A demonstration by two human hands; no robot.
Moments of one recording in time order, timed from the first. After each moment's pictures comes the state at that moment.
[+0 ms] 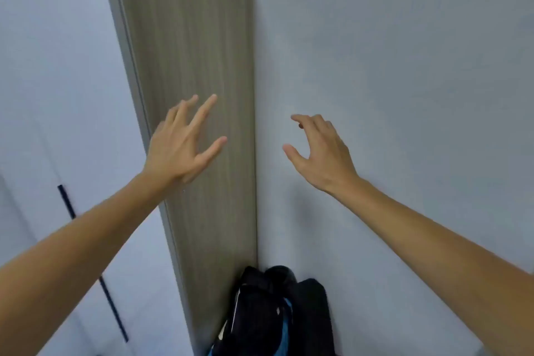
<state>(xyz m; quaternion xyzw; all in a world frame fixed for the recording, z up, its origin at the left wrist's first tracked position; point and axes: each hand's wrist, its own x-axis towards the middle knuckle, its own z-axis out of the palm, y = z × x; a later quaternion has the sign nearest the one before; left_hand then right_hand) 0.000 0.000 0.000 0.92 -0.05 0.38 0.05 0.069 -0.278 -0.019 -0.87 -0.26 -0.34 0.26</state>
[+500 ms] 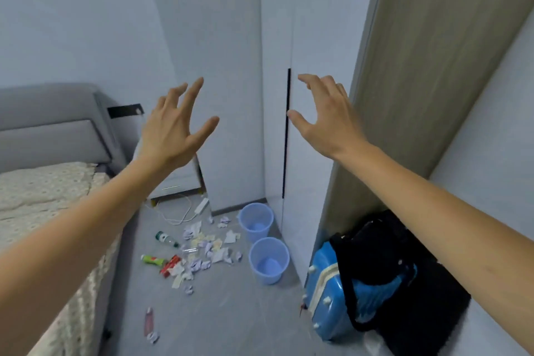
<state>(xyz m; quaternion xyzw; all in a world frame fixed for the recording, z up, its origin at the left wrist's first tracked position) -0.360 0.054 -0.119 0.86 0.39 0.32 -0.04 -0.092 -0.095 -0.100 -0.71 -0.60 -0.13 0.34</state>
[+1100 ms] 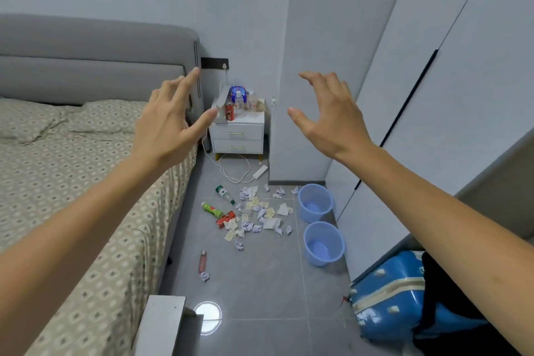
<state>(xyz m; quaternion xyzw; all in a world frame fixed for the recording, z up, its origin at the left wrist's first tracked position) -0.649 0.121 -0.178 0.79 0.53 0.33 -0.02 -0.350 0.065 -0.152 -0.64 -0.70 -0.06 0.31</state>
